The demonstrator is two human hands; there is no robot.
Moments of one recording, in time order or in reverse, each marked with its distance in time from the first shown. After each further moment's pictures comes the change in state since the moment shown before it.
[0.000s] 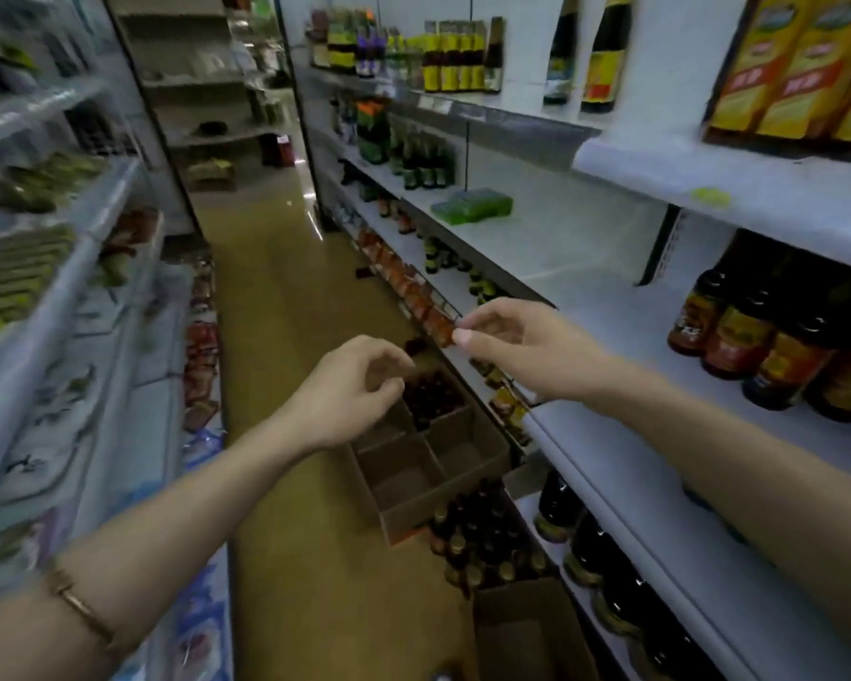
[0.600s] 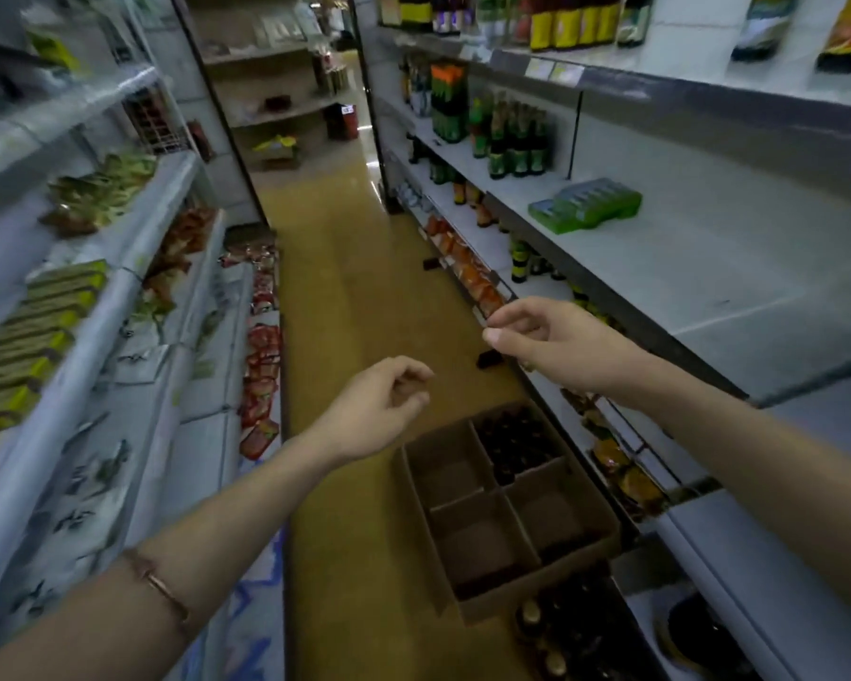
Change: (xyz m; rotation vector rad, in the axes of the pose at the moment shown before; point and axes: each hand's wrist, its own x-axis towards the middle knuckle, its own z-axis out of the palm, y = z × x) left_hand 0.239 -0.207 -0.056 -0.078 -0.028 -0.182; right_hand 0.345 0.030 0.032 0.027 -0.098 0.024
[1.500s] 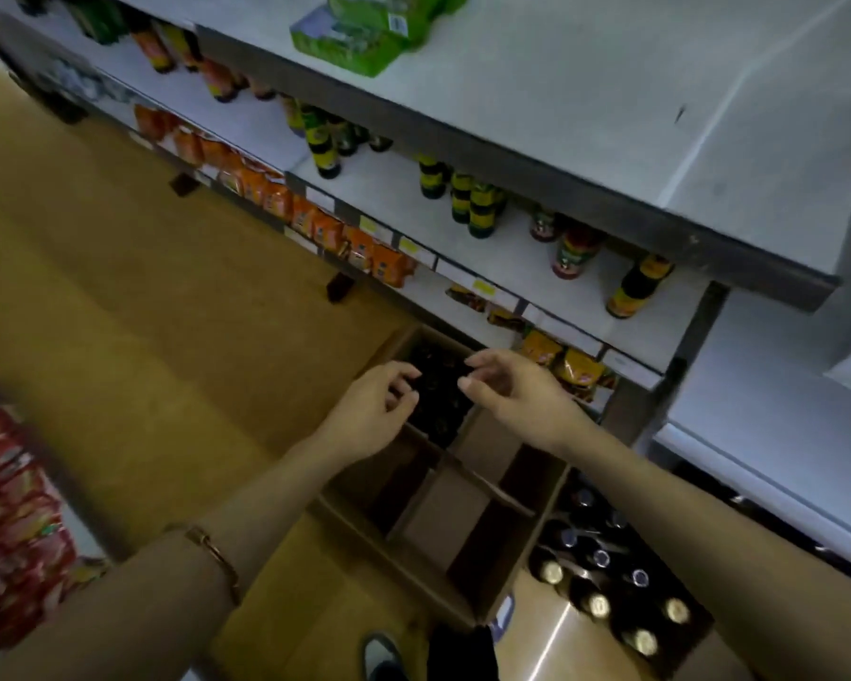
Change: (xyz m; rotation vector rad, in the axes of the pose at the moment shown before) left_hand 0.349 -0.192 0.201 0.029 -0.655 0.079; right_hand 0.214 0.280 0.105 0.249 0.298 0.607
